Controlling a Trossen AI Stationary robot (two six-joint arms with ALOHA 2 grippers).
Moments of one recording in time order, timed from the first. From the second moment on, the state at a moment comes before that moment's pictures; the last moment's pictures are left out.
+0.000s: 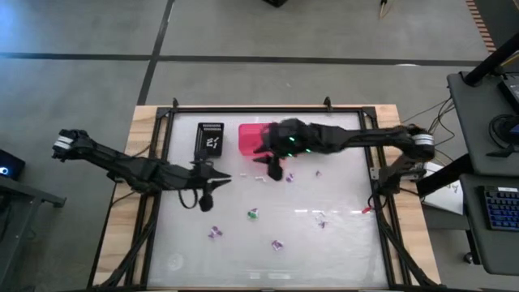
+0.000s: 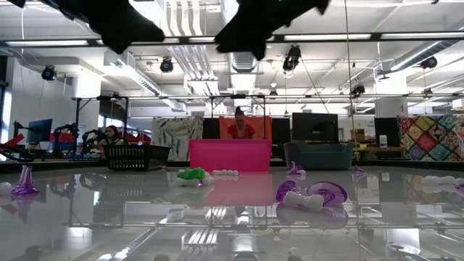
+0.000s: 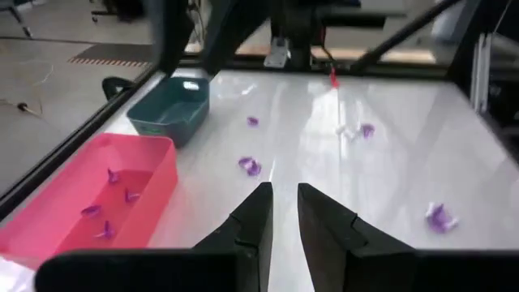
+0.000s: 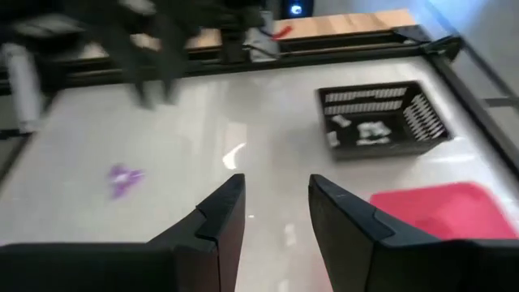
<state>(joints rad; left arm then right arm) -0.30 0.97 0.62 -0.04 -0.46 -0.17 -0.13 1.63 1.32 -0.19 -0.15 0.02</state>
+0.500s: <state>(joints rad) -0.10 1.31 0.65 -0.02 -0.22 -0.10 0.04 1.35 0.98 -0.11 0.14 0.17</state>
